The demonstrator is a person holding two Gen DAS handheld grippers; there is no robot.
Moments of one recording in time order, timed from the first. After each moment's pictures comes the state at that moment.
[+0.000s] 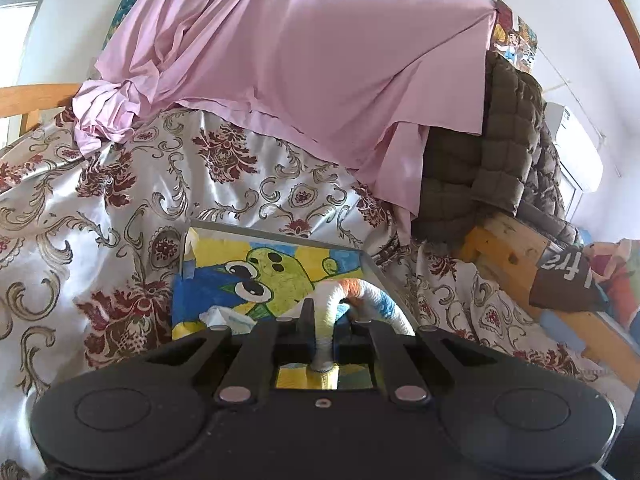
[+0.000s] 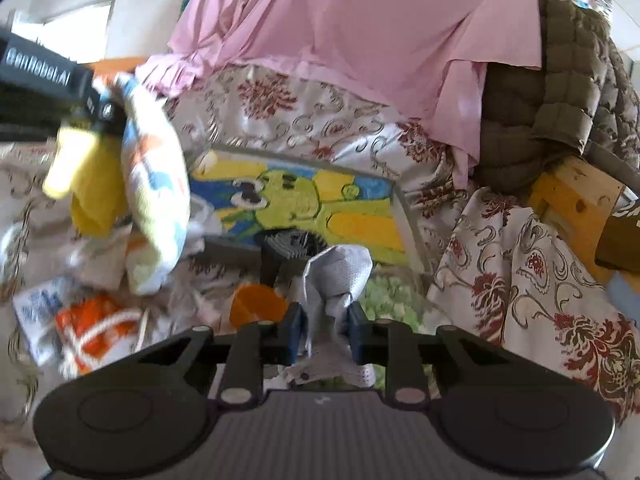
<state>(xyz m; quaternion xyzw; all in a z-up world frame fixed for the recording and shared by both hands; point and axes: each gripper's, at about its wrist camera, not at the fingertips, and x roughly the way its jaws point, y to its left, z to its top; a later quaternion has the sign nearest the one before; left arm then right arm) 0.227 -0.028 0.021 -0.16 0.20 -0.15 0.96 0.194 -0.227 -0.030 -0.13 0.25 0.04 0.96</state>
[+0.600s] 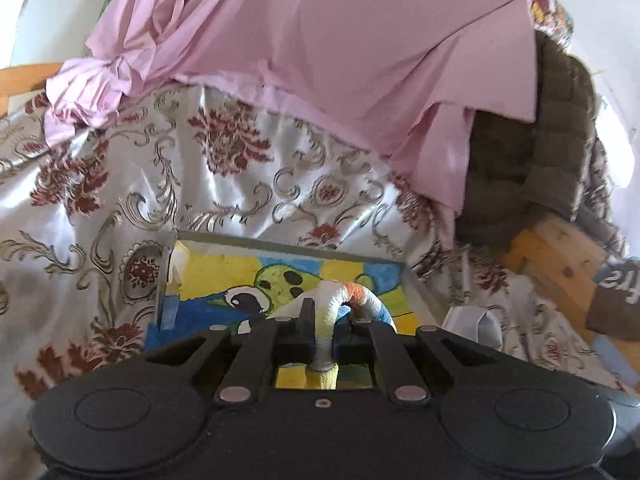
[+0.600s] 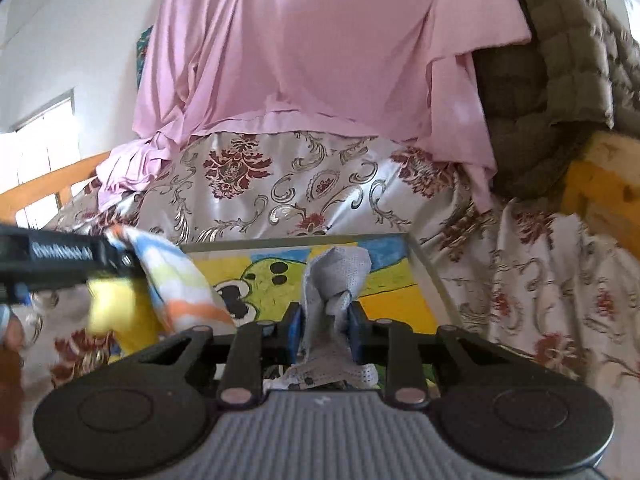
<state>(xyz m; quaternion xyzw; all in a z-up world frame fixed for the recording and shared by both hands) 0.377 -0.045 0.000 -0.15 0.24 -0.13 0.95 0.335 -0.250 -0.013 0.02 0.22 0.07 0.97</state>
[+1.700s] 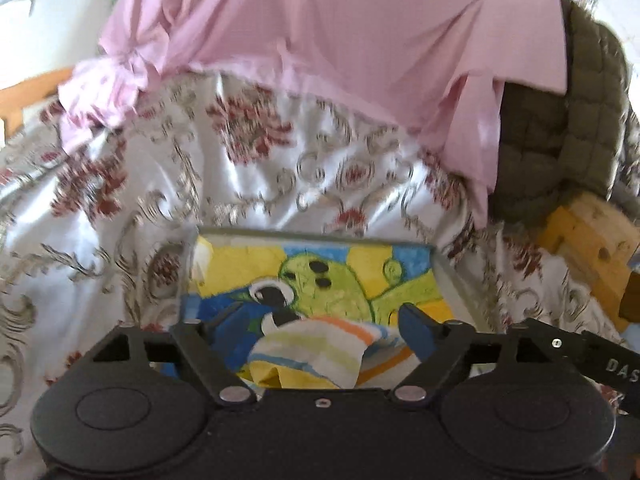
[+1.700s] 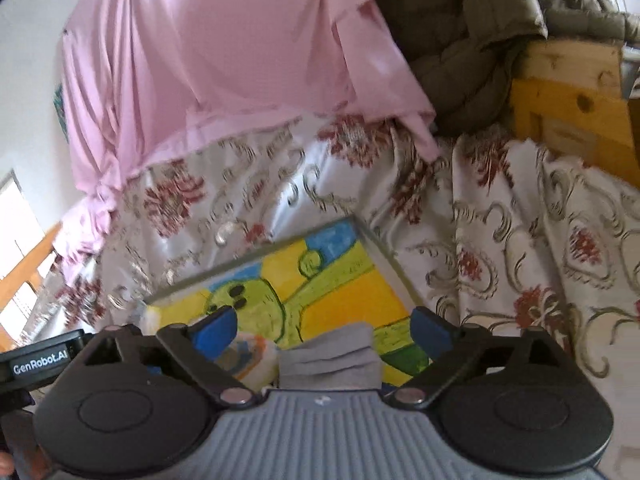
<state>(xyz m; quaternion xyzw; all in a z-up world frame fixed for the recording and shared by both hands) 0.373 -0.057 0.026 -0.12 0.27 -0.08 0.95 0.335 -0.308 0.013 0.15 0.25 0.01 0.96</state>
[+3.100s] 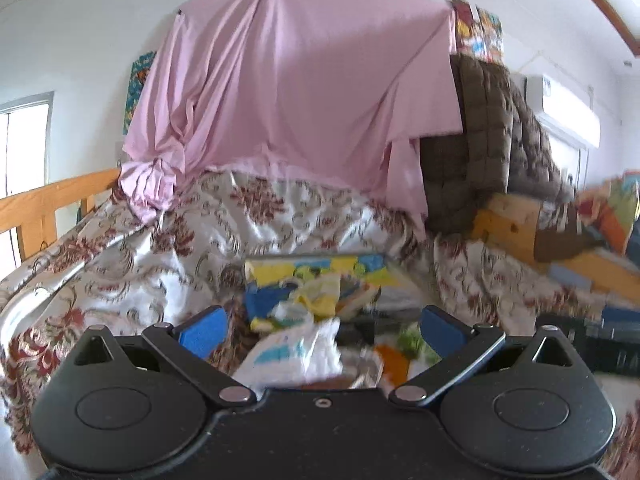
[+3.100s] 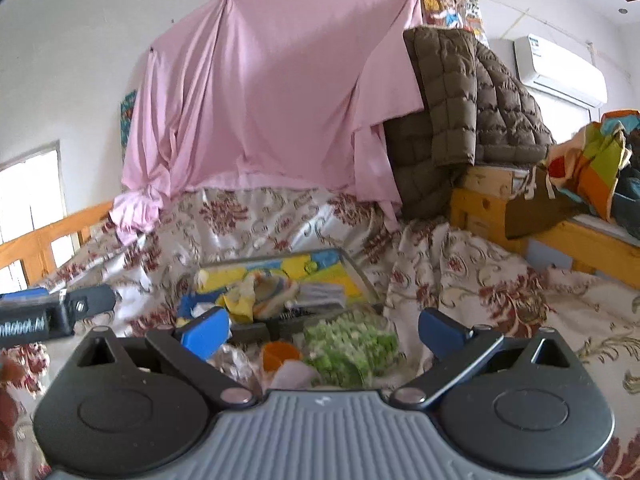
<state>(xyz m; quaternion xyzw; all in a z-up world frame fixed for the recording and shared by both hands) 0.064 -0.017 0.034 -0.03 0.15 -0.10 0.98 0.033 -0.242 0.035 0.03 0.16 -0.03 0.99</state>
